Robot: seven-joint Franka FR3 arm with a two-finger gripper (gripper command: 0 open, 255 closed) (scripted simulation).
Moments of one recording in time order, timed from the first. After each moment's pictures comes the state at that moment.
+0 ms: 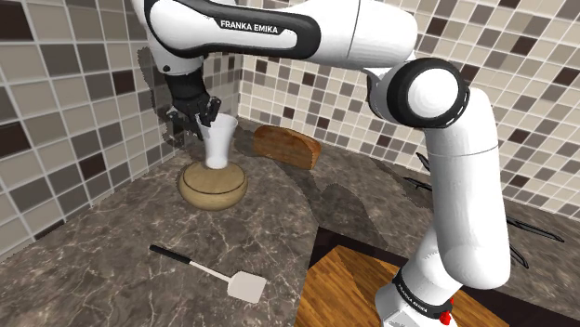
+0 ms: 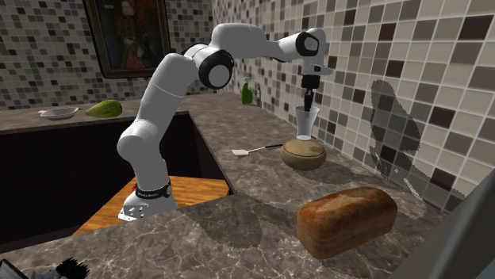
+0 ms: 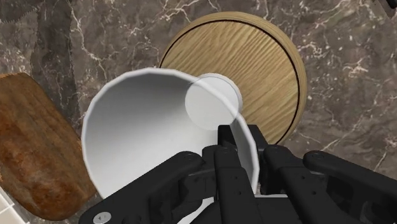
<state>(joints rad) 0.26 0.56 0.47 -1.12 -0.43 1.43 0.78</state>
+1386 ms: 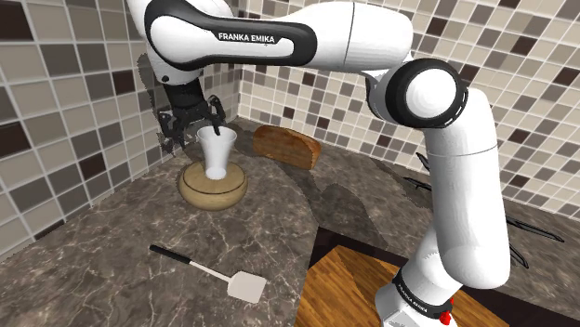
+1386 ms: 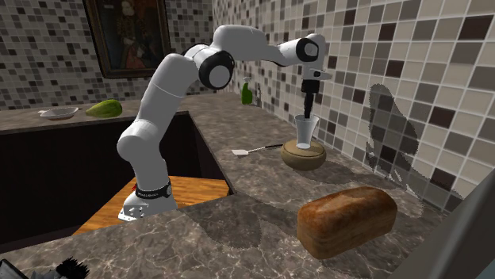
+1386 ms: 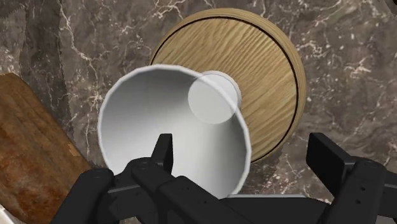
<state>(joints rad) 0.25 0.57 0.47 -1.16 -0.43 1.47 0.80</state>
